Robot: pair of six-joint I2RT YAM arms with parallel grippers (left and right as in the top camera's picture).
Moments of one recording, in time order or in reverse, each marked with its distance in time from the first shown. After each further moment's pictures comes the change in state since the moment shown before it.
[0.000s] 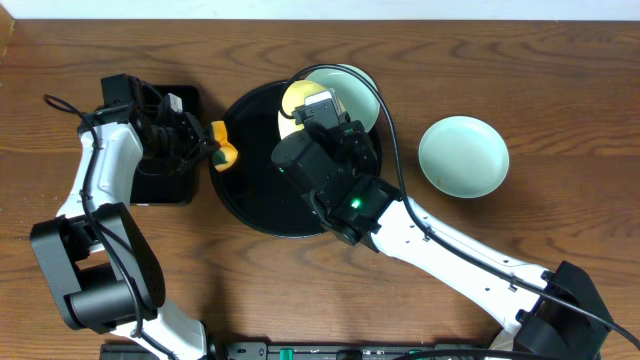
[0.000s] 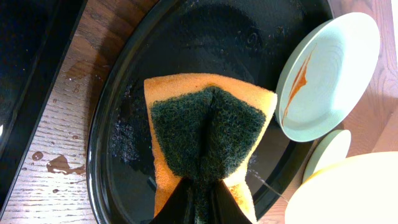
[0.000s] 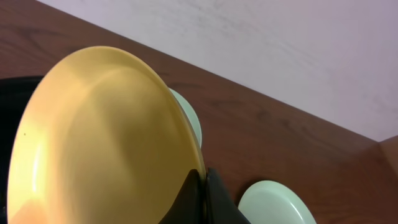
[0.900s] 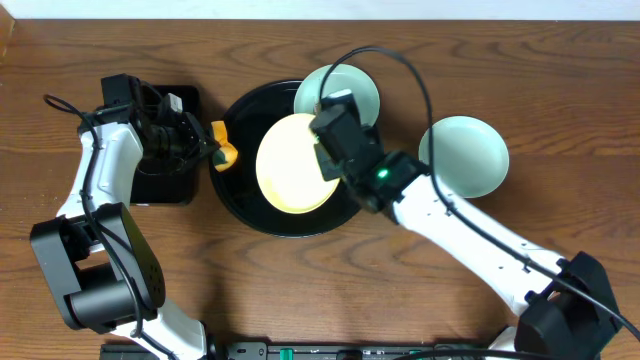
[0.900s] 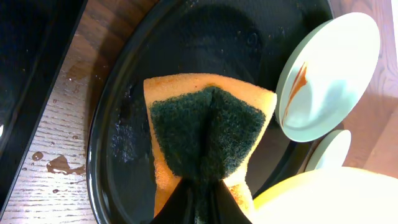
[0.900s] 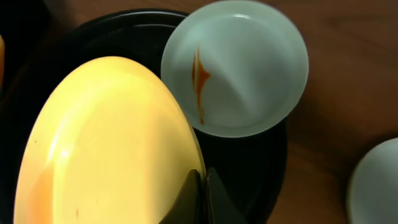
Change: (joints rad) left arm 0.000 0.000 0.000 0.000 0.000 0.000; right arm -0.184 0.000 0.000 -0.153 -0.637 0.223
